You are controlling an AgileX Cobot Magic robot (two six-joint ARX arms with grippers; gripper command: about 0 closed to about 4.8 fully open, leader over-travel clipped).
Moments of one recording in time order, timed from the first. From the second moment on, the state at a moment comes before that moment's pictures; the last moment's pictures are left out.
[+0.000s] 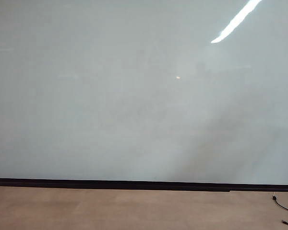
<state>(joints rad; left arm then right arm) 0.00 0.00 0.00 -0.13 0.02 -0.01 -0.06 0.03 0.00 0.02 0.31 -0.12</state>
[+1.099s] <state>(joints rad) 0.00 0.00 0.00 -0.13 0.02 -0.01 -0.42 0.79 0.00 0.78 -0.12 -0.17</state>
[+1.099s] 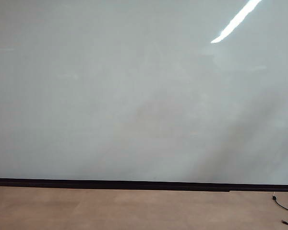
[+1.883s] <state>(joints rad) 0.00 0.00 0.00 -0.13 0.02 -0.01 -0.52 1.57 0.22 1.40 -0.40 -0.12</state>
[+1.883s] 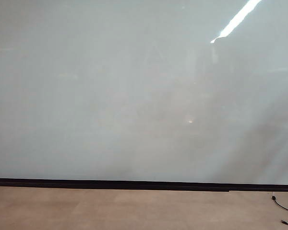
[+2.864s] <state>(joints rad) 0.00 0.00 0.00 -0.13 0.02 -0.01 -0.56 1.86 0.52 1.40 -0.60 0.01</state>
